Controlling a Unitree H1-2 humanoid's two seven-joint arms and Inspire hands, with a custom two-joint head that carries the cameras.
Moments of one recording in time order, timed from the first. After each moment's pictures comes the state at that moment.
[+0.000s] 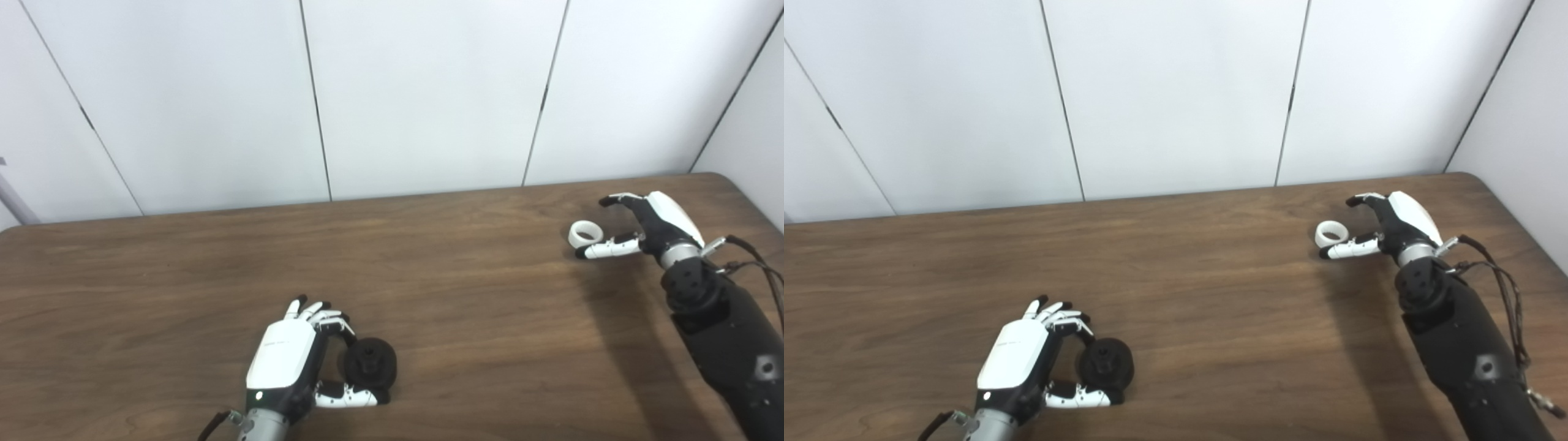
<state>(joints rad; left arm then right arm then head) -0.03 0.18 -0.36 -0.14 0.94 0.10 0.02 -0.48 -0.54 0.07 0.33 -0.52 0.40 0.09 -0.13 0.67</state>
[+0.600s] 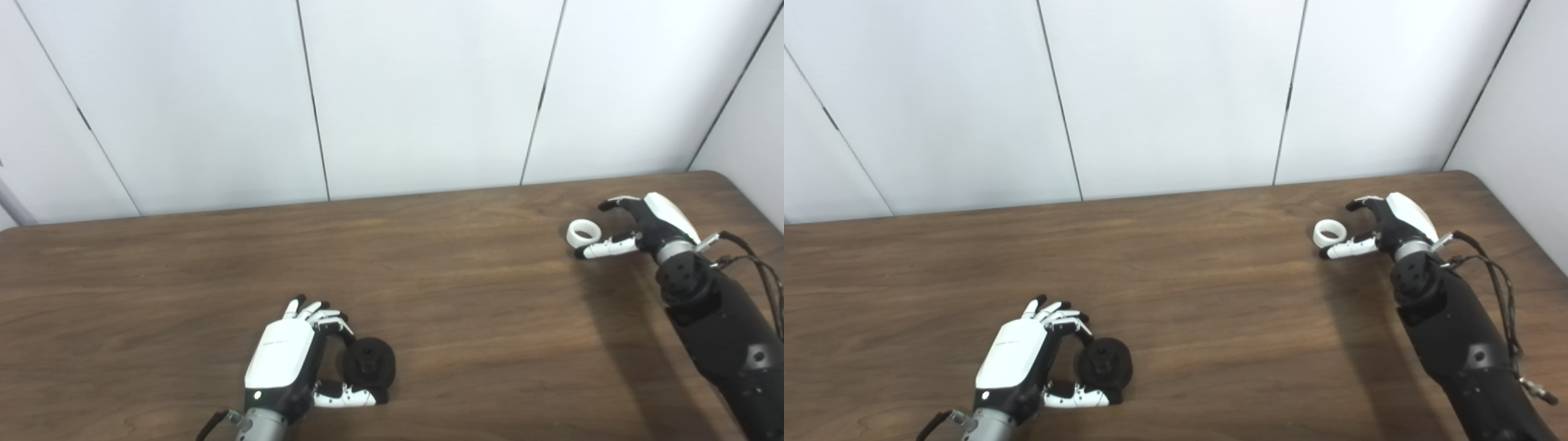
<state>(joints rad) -0.03 0.18 -0.36 -0.15 0.94 0.11 0.00 -0.50 -0.54 0.08 0.36 -0.51 0.42 0.09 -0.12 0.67</state>
